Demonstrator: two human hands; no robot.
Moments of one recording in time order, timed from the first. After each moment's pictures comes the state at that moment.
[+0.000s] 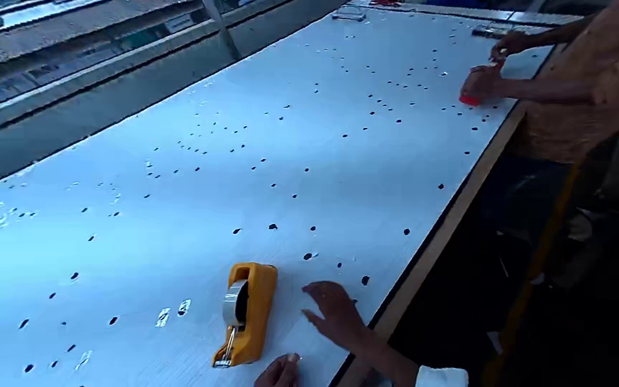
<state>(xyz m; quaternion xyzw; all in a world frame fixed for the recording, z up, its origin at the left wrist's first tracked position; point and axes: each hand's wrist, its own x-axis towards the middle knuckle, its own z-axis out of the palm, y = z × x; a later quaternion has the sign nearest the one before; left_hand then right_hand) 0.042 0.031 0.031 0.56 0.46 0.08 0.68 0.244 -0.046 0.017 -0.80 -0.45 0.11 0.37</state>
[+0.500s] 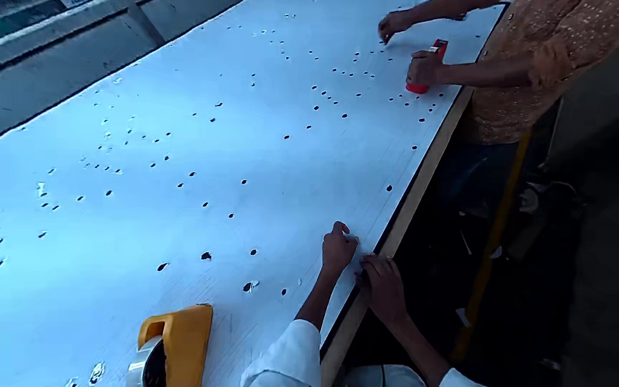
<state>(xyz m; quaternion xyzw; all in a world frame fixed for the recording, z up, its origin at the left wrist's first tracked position) 0.446 -0.048 0.047 0.86 0.23 -0.11 0.44 0.392 -0.206 -0.047 -0.93 -0.27 -0.10 0.25</state>
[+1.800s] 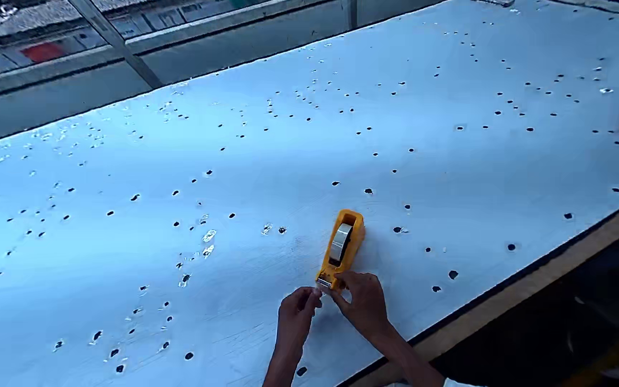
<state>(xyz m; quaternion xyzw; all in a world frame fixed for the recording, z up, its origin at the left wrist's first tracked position) -0.013 0.107 0.056 0.64 0.47 0.21 0.58 0.138 0.021 0.021 -0.79 -0.50 0.10 0.35</state>
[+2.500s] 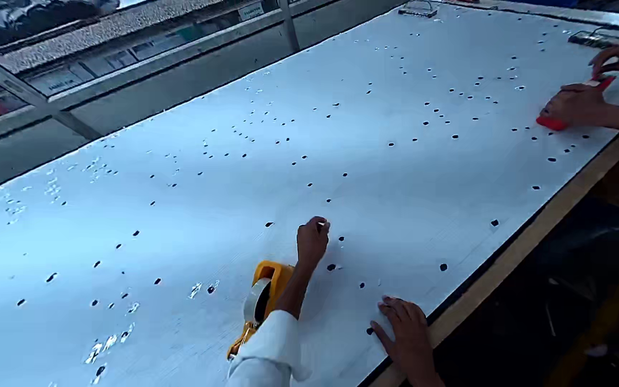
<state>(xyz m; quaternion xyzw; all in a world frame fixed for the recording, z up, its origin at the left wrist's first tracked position) 0.322 0.166 0.082 0.86 0.36 0.08 0.36 0.306 -0.142 -0.054 -0.87 -0.42 -0.05 0.27</state>
